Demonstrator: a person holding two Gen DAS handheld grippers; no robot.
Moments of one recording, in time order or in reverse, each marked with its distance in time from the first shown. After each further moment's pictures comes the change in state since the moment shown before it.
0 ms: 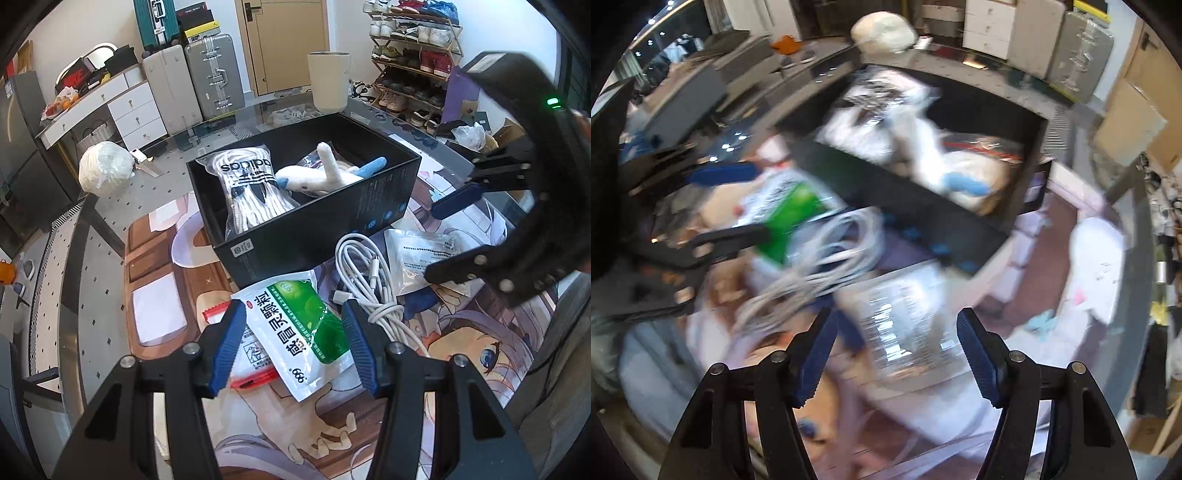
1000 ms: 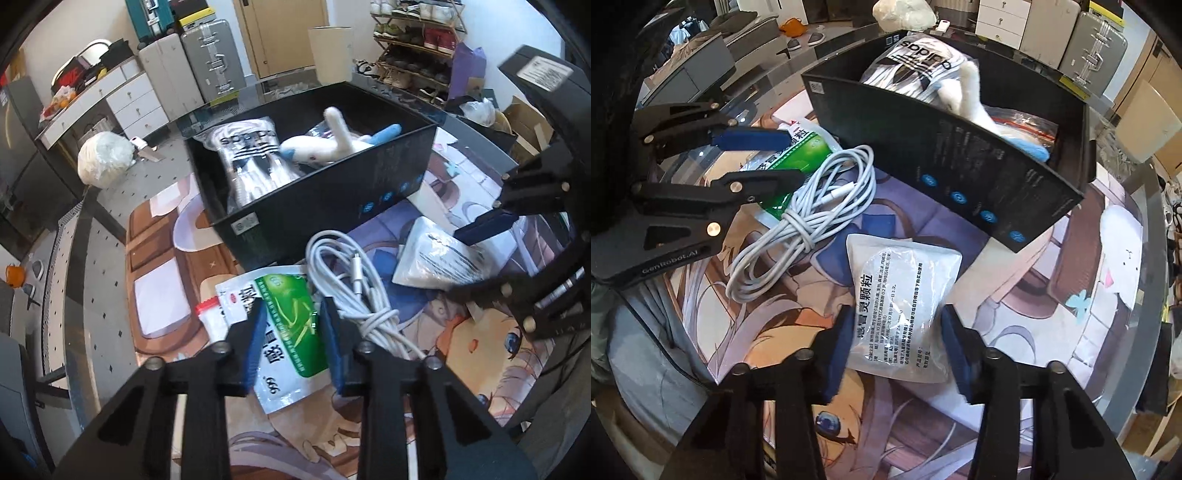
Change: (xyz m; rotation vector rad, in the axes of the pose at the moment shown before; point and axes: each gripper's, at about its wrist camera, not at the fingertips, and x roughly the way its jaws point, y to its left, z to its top) left arm 0.017 0.000 -0.003 0.038 0.079 0.040; right arm -0.007 0.019 -0.023 -0.040 0.052 -0.012
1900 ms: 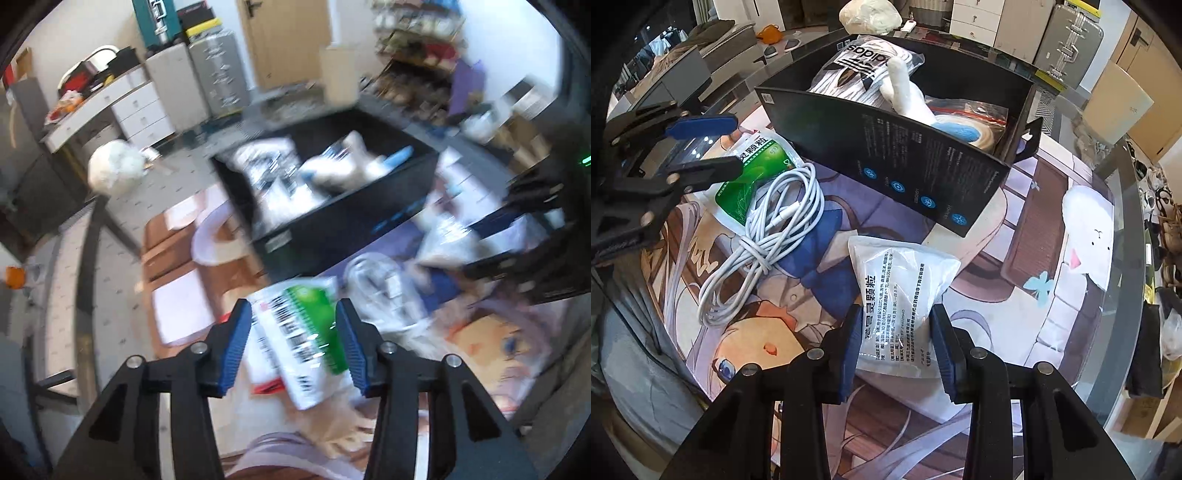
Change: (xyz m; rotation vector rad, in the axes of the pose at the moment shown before) left arm -0.014 0.020 0.000 -0.005 -0.031 0.041; right arm 0.021 -0.022 0.000 0.057 -0.007 -0.061
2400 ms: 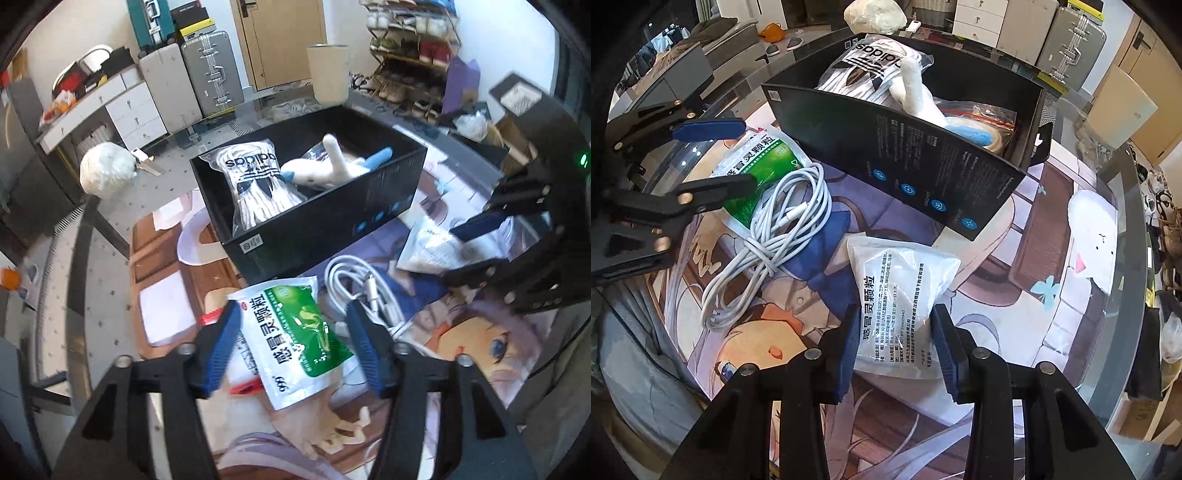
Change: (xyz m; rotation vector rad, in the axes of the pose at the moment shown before) left arm -0.008 -0.006 -0.001 -0.015 -0.021 -0.068; right arm 0.004 0.015 0.005 -0.009 0.001 -0.004
